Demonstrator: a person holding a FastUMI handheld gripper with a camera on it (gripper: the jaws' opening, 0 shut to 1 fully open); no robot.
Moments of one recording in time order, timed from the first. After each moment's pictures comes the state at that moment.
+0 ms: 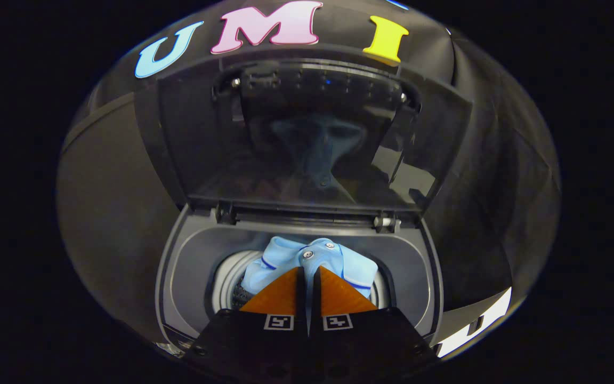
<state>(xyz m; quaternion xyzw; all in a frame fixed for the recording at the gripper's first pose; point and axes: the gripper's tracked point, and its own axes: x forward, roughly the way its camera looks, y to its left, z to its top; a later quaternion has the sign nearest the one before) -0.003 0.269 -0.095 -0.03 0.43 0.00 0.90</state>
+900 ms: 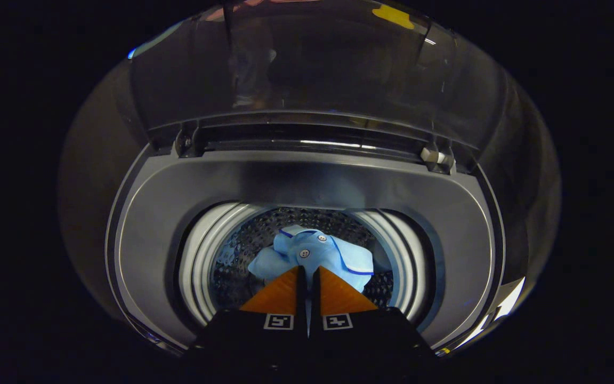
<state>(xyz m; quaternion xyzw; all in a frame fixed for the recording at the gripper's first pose) -0.032 0.267 -0.165 -0.03 0.53 0.01 0.85</state>
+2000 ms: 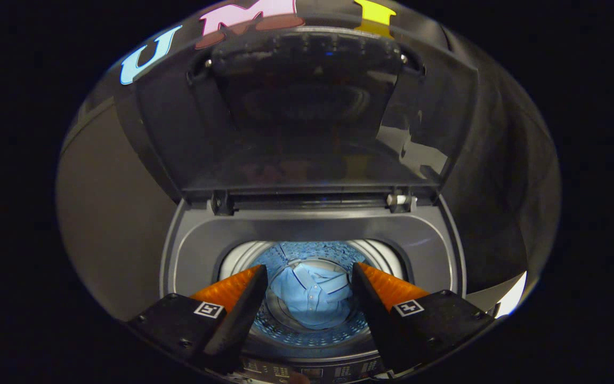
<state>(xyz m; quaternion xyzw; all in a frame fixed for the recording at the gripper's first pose) -0.008 0.269 -0.066 0.02 0.46 0.00 0.89</state>
